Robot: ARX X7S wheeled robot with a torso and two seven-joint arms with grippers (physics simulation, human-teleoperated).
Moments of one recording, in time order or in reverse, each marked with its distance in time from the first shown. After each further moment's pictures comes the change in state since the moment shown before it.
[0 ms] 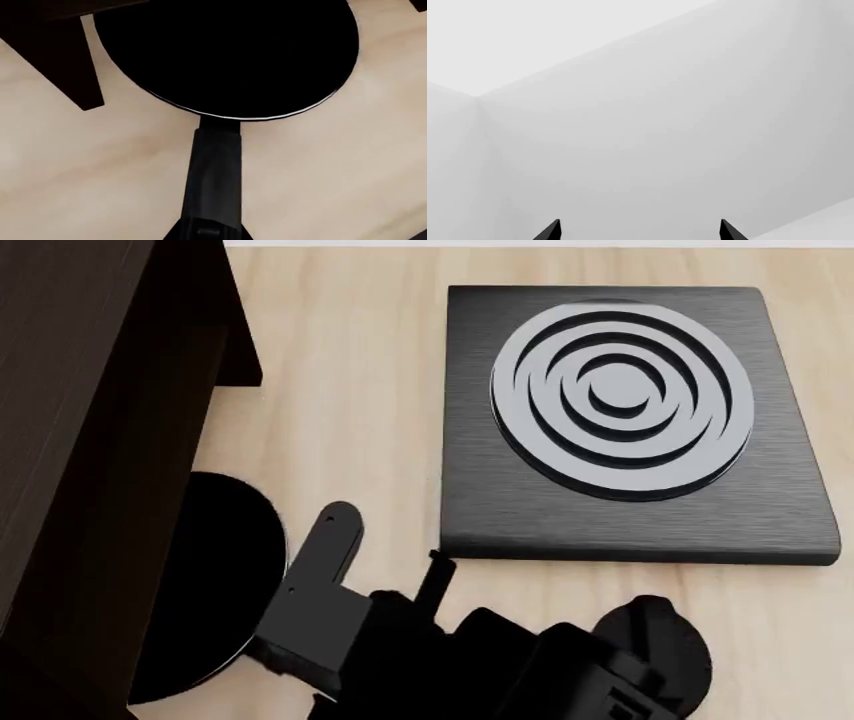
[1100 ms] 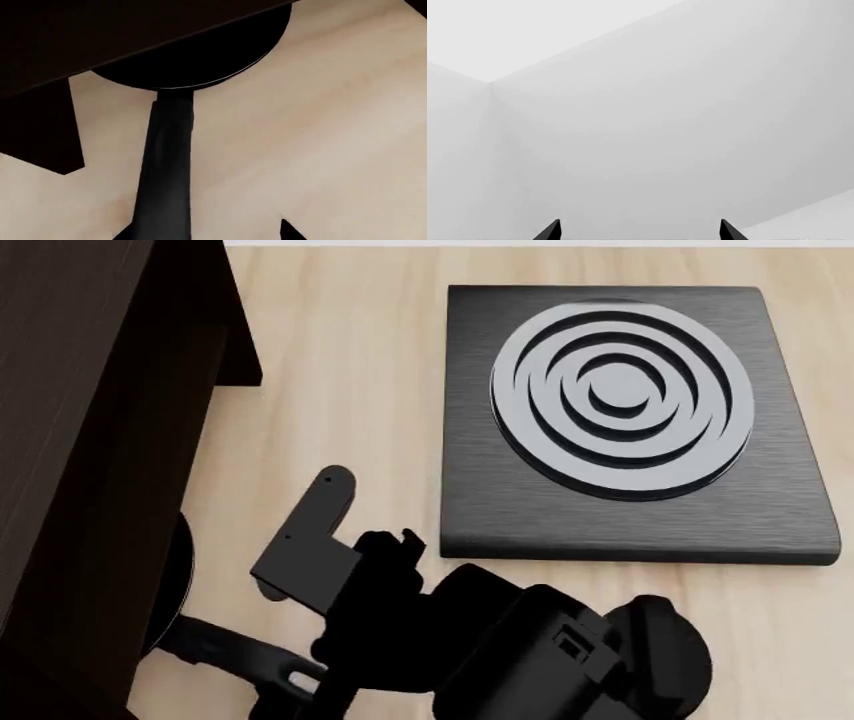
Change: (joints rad) left arm 0.084 -0.094 -0.056 0.056 -0.150 0.018 -0.120; right arm 0.023 -0.124 -0.019 0.386 0.020 -0.298 -0.105
